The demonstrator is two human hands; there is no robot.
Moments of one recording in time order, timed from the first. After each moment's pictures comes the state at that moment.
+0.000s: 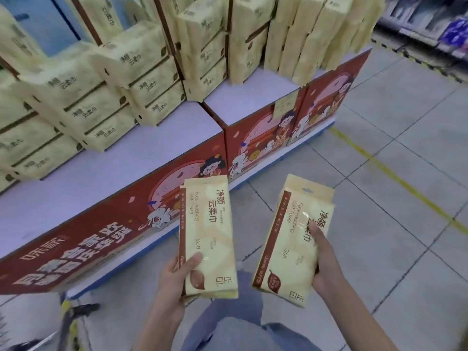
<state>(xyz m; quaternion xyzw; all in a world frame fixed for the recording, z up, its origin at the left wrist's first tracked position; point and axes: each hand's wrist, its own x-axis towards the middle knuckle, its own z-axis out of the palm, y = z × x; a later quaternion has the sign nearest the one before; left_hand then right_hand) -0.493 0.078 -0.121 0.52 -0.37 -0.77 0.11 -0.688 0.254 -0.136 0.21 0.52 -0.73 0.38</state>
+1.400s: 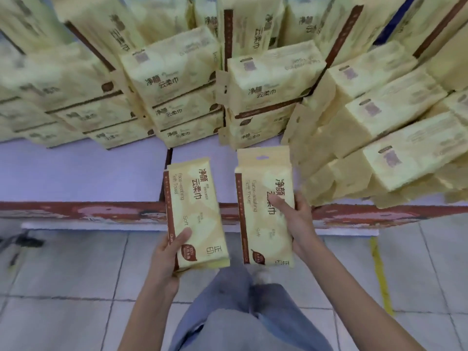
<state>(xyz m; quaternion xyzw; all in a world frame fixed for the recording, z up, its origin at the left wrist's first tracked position) -1.056 -0.024 -0.130 0.61 -0.15 -0.68 0.38 -1.300 -0.029 -0.126 -0.14 0.65 -0.50 0.56</state>
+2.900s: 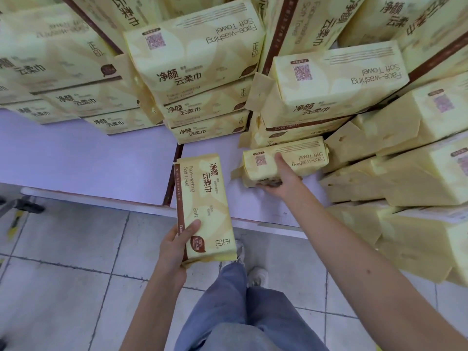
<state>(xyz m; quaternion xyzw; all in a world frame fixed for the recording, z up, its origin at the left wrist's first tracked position) -1.065 -0.107 -0.162 0.66 -0.05 -0.66 0.35 -1.291 -0.234 -0.202 0.13 0.62 -0.45 0.63</state>
